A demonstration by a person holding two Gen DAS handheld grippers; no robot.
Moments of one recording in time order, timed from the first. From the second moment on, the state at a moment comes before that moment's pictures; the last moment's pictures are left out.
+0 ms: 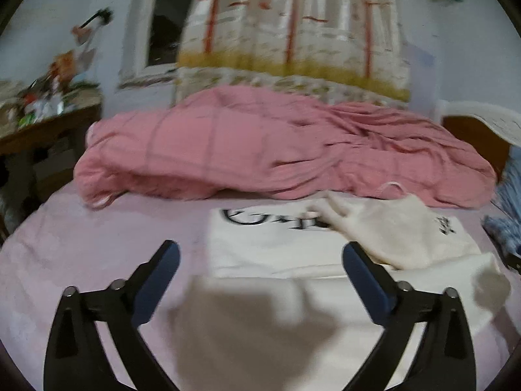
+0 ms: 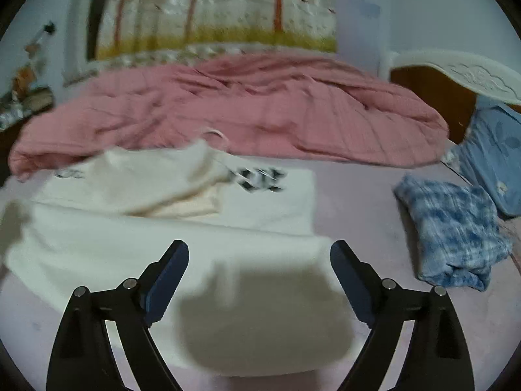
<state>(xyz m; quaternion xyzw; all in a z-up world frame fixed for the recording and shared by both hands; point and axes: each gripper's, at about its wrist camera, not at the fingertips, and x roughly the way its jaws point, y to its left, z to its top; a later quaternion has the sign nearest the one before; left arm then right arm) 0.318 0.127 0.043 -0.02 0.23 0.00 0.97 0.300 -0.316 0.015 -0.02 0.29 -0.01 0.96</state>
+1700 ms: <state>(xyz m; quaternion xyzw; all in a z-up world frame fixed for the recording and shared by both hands) 0.291 0.055 -0.067 0.16 0.40 0.04 0.90 0.296 -0.238 -0.071 -0.15 0.47 0.06 0.86</state>
